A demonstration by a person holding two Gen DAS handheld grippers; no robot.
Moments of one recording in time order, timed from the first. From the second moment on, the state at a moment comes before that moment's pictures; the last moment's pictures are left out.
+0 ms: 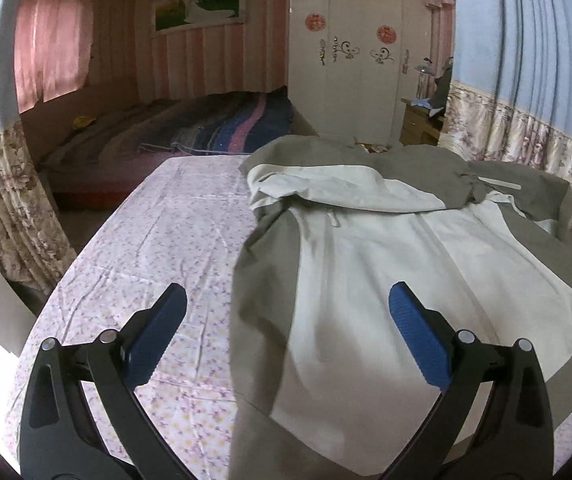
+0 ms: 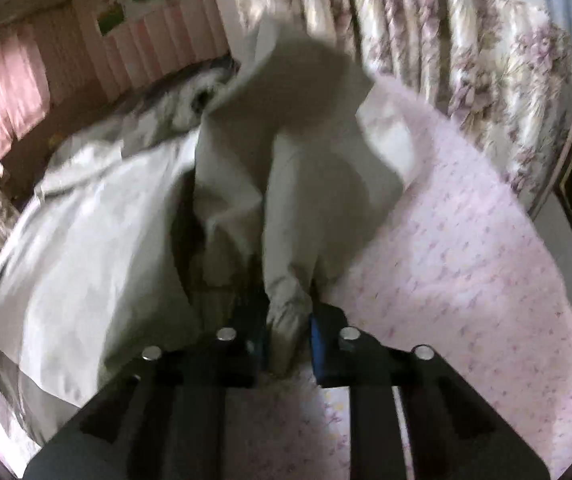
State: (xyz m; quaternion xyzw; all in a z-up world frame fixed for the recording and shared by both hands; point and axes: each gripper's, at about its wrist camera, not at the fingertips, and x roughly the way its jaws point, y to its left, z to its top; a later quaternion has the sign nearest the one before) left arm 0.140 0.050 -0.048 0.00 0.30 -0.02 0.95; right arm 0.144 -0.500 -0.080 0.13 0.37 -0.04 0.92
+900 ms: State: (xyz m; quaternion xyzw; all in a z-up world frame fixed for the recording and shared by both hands) left arm 0.142 0.035 -0.033 -0.01 0.28 -0.05 0.96; right arm 0.154 -0.368 0.032 0.23 0.23 0.12 0.94
